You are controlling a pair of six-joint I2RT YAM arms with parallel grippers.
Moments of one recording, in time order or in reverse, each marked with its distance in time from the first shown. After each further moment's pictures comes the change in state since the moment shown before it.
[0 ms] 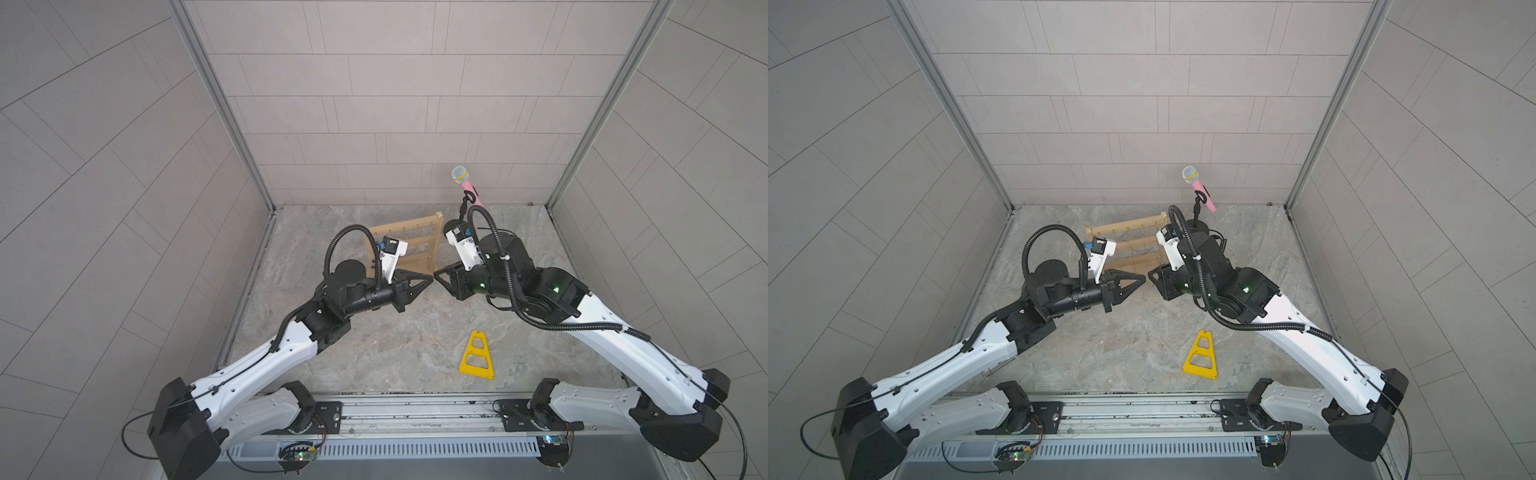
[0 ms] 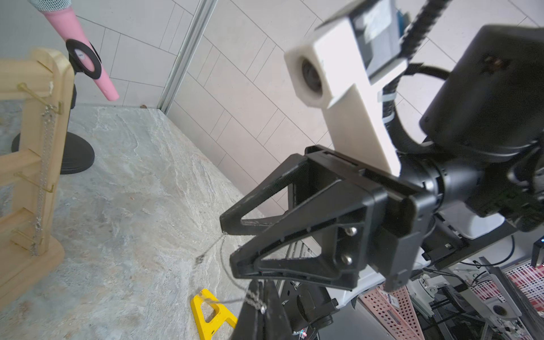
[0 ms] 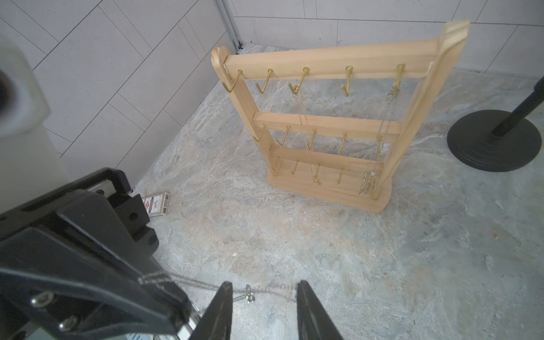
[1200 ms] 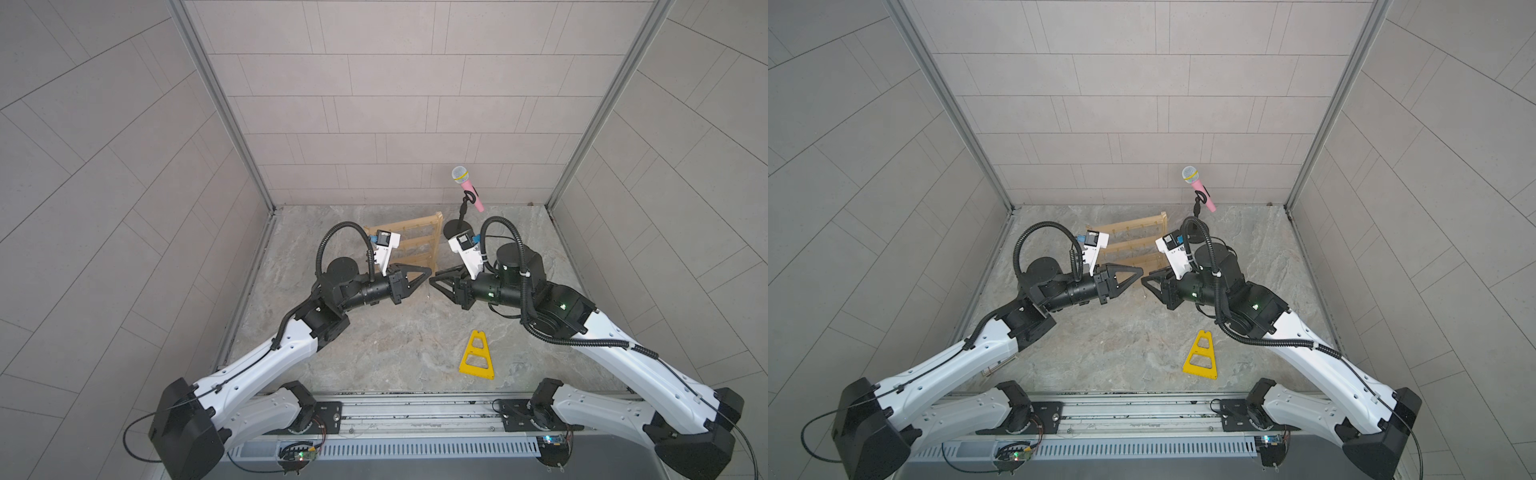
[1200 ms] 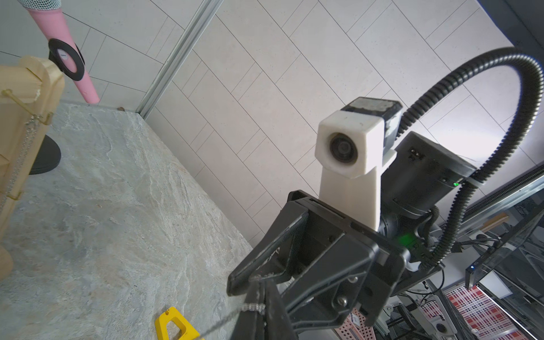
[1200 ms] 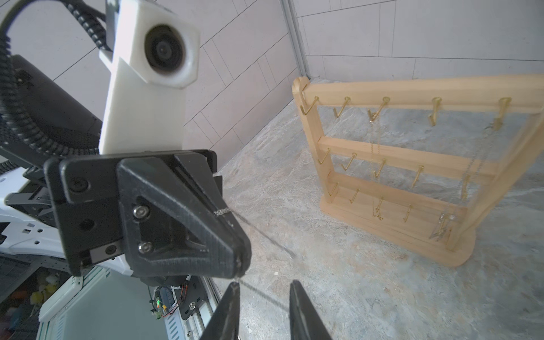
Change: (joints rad) left arm 0.041 0.014 -0.009 0.117 0.070 -0.168; right arm -0.006 -0.115 -0.208 0.313 -0.240 -0.034
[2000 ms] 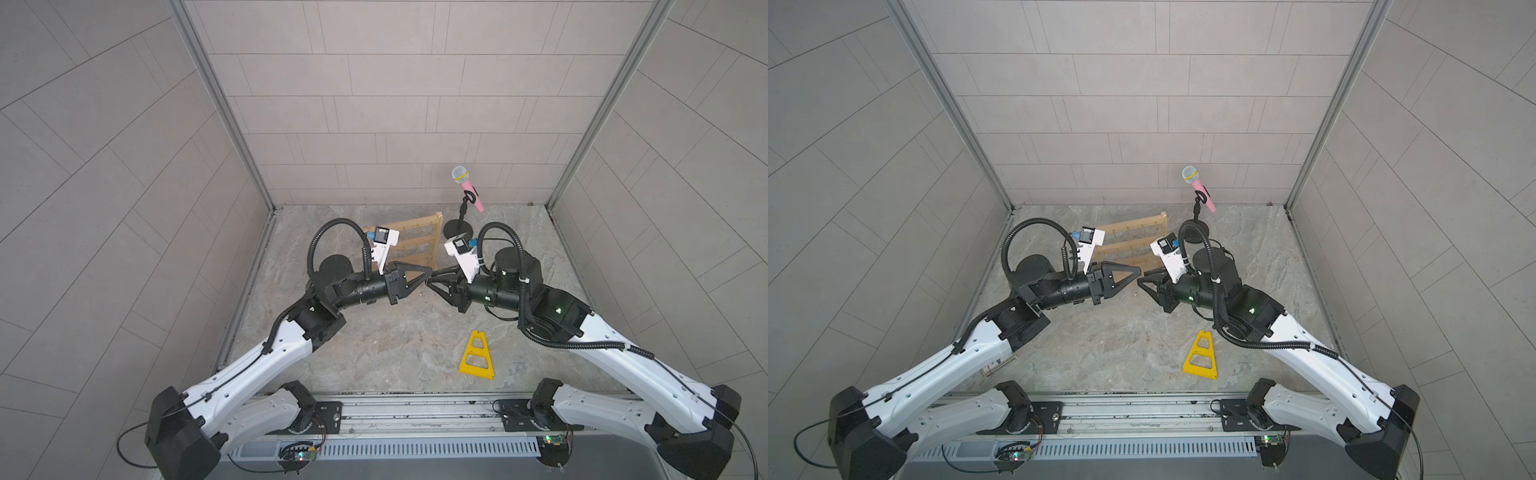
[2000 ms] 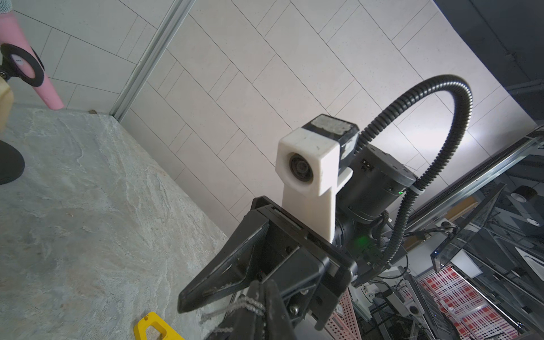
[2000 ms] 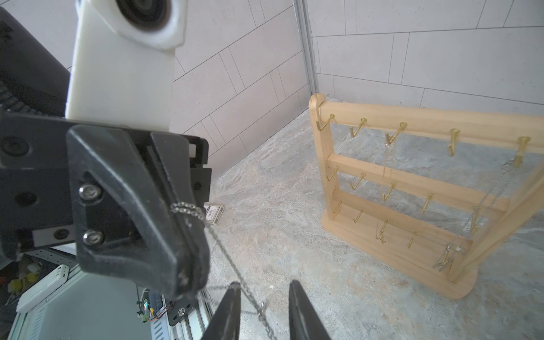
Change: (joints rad) left arm 0.000 -0.036 0.053 -0.040 0.049 -0.014; right arm 0.021 -0.017 -0.038 0.080 0.017 -0.070
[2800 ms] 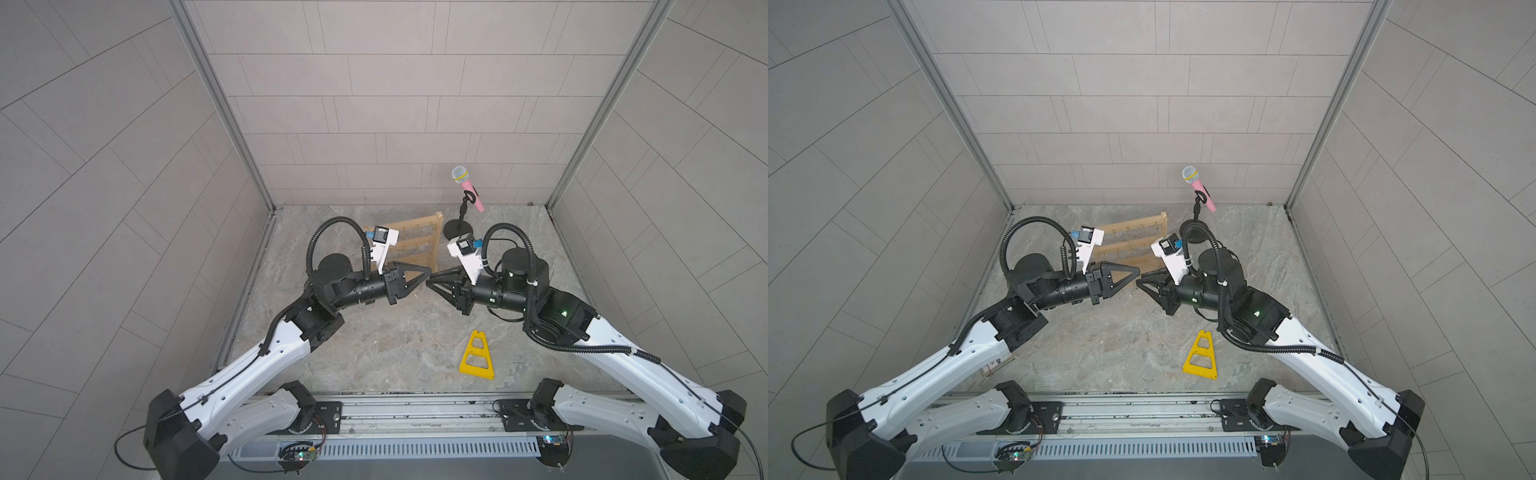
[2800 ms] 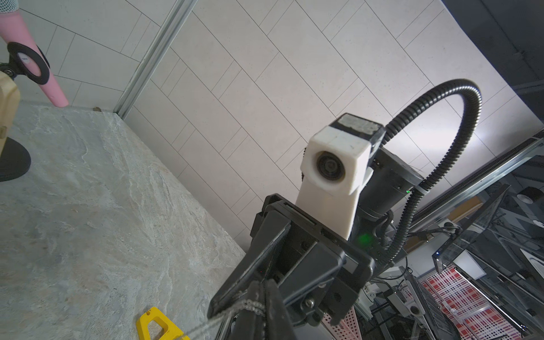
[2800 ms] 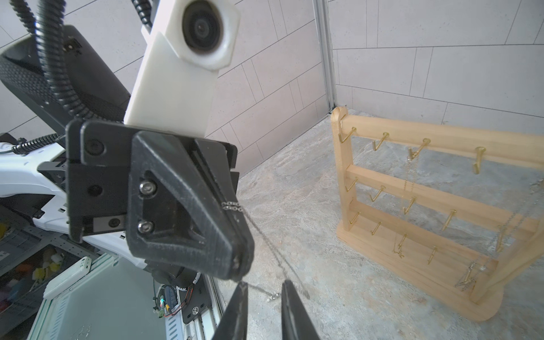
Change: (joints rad) left arm 0.000 -0.009 0.013 -0.047 -0.004 0.008; right arm 0.000 -0.021 -0.003 0.029 -0.066 0.006
